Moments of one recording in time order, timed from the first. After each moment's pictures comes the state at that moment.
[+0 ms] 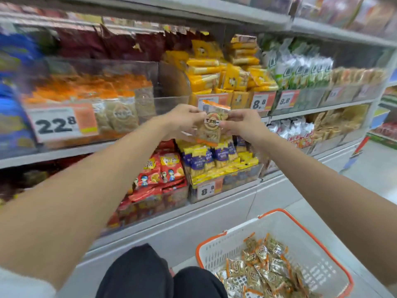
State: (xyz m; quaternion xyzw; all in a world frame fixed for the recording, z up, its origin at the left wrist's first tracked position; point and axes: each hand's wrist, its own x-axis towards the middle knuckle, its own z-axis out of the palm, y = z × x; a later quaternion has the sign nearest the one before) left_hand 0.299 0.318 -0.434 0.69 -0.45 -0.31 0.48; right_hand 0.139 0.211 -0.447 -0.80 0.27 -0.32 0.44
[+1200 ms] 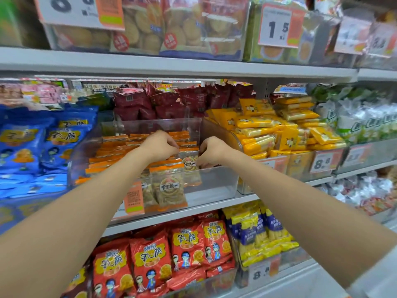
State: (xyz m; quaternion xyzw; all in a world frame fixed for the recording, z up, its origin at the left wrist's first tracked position) left_hand 0.489 0.338 -0.381 0.85 -0.45 0.01 0.28; right_hand 0.373 0.204 -0.397 -0.90 0.28 -0.14 0.29
